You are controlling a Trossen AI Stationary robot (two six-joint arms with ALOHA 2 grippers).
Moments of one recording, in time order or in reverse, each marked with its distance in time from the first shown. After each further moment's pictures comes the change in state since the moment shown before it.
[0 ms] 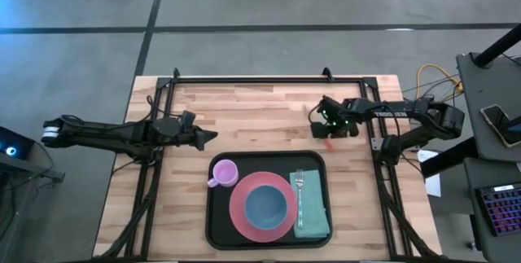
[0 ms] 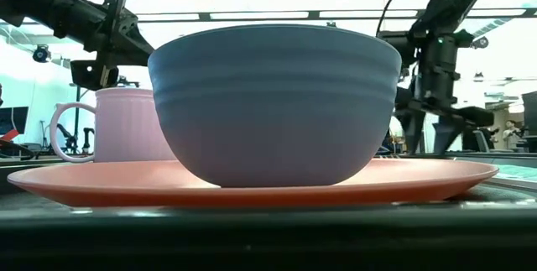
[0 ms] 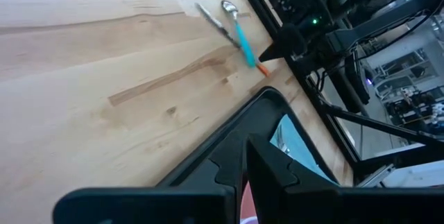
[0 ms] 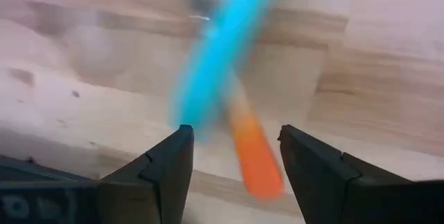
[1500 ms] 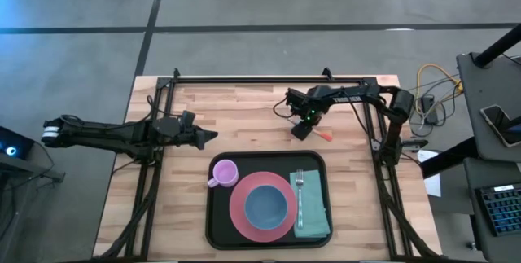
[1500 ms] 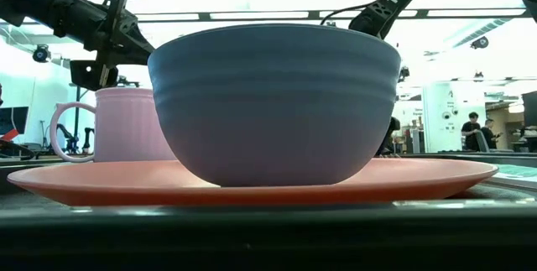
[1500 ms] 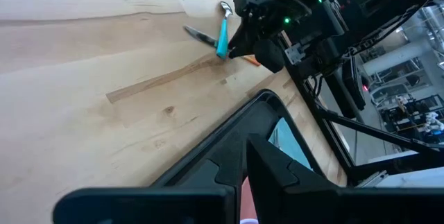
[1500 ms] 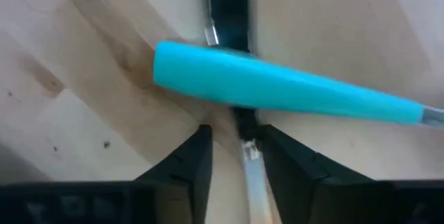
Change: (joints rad) left arm 0.001 0.000 0.000 0.004 -0.004 -0.038; right arm 0.018 0.495 0.486 -0.165 0.091 -0.747
